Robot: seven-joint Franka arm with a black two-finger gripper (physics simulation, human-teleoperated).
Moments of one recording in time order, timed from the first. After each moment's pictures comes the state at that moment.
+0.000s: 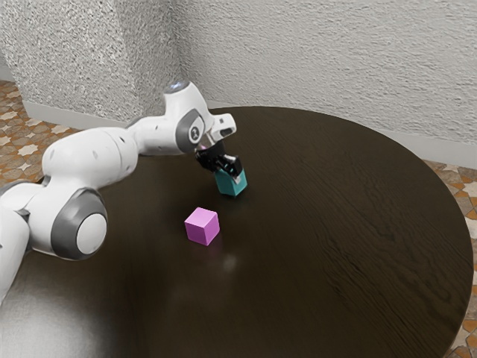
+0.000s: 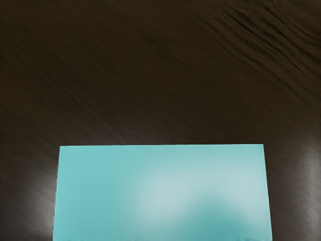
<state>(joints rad) 0.03 1.05 0.03 -0.88 -0.23 2.17 0.23</state>
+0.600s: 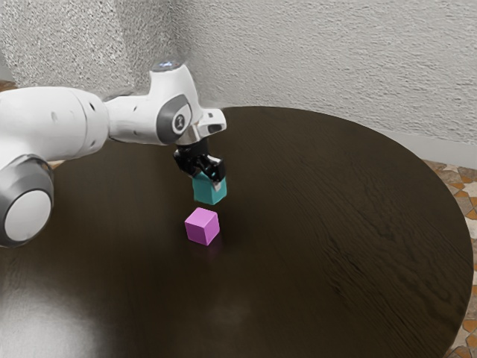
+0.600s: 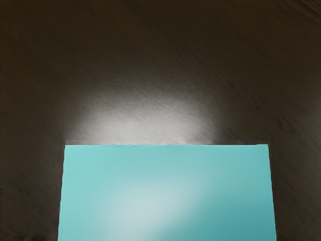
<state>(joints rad) -0.35 0.48 0.38 -1.61 -0.26 2.18 0.18</state>
